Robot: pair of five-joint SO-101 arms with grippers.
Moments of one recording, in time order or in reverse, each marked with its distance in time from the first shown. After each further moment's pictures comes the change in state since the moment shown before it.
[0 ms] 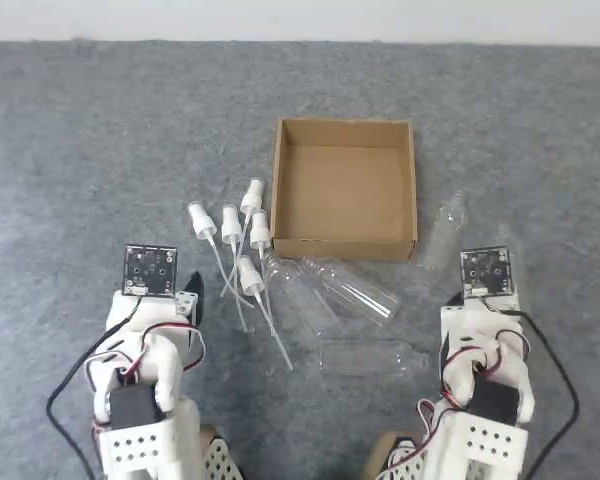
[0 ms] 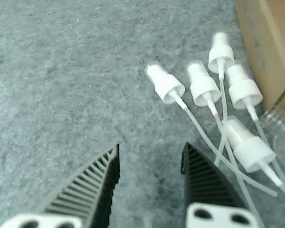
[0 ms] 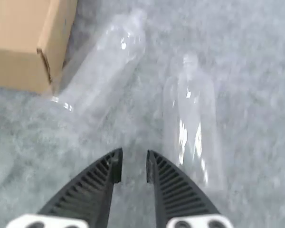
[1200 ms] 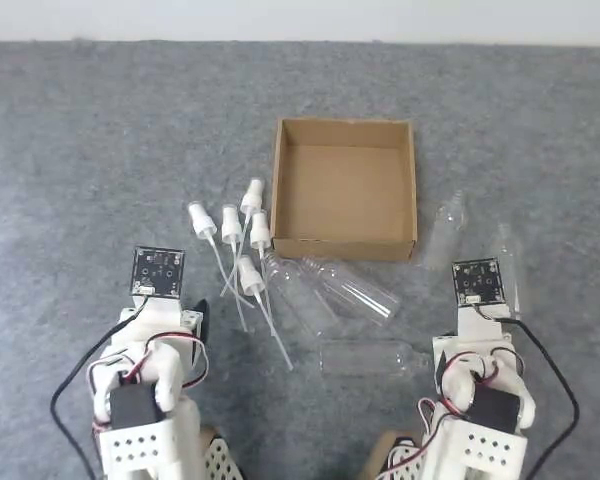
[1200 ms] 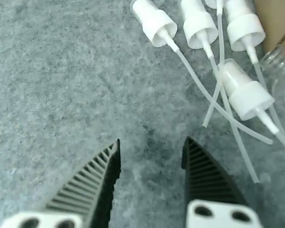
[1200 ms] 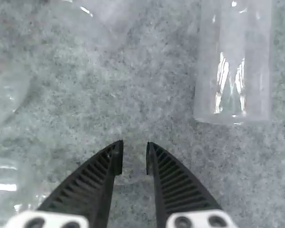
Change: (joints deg) left arm 0.0 0.0 0.0 10.5 0.0; right arm -0.2 -4.0 0.0 18.5 0.4
